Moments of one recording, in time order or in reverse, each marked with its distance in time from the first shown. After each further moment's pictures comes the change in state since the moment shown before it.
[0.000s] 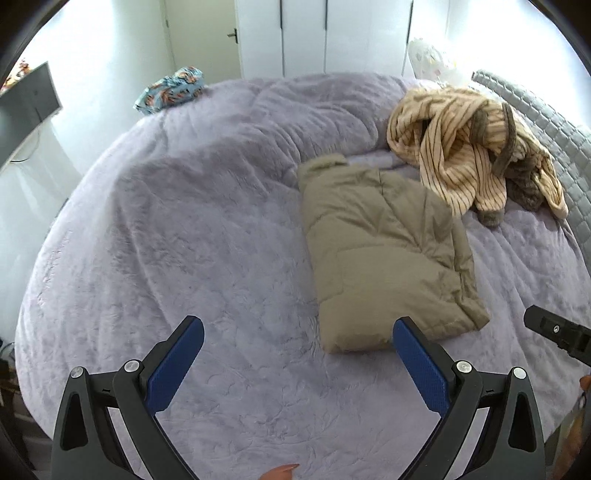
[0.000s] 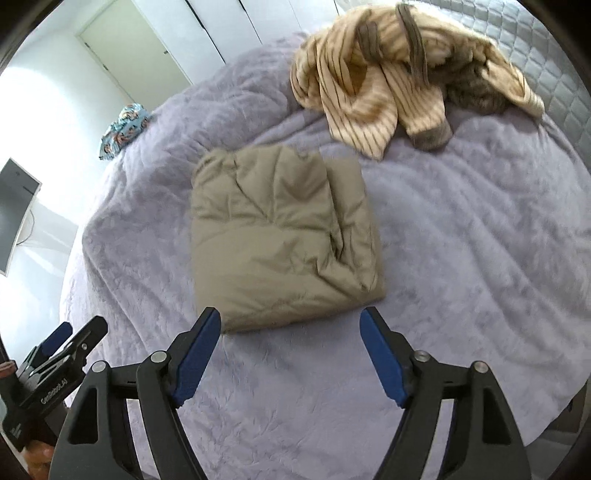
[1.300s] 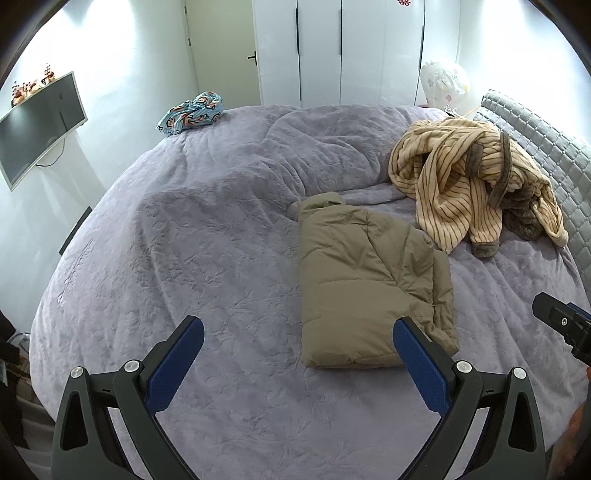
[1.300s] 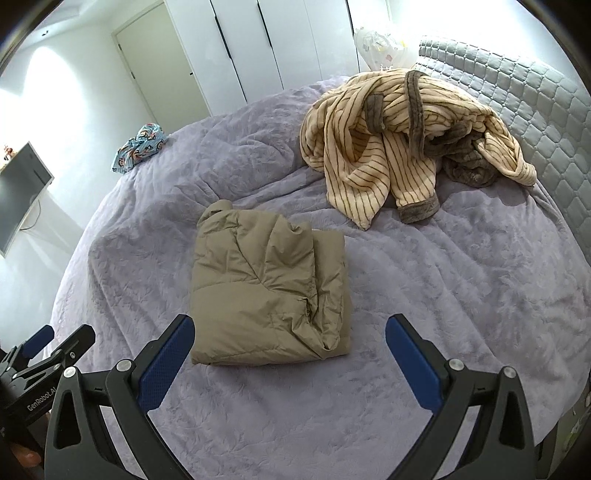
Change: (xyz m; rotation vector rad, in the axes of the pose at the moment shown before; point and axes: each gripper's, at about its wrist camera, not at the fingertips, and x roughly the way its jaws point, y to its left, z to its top) left arm -0.062 -0.040 0.012 -0.047 -0.082 0.059; right arm -0.060 -0.005 0.030 -0.111 -0.153 -0.032
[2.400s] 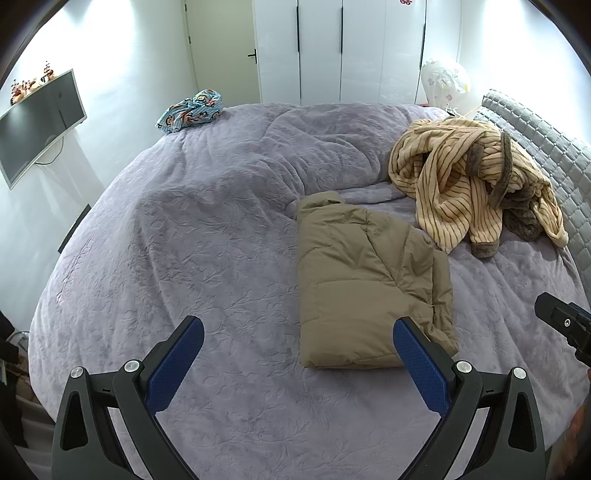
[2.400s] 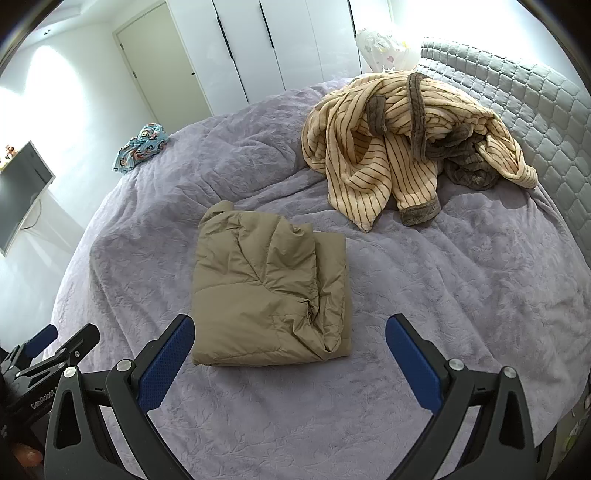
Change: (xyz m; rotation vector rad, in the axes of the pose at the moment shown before) left arm 0.005 -0.002 0.004 0.005 0.002 -0.003; right arm 0.000 0.001 0.003 -0.004 -0.001 -0.001
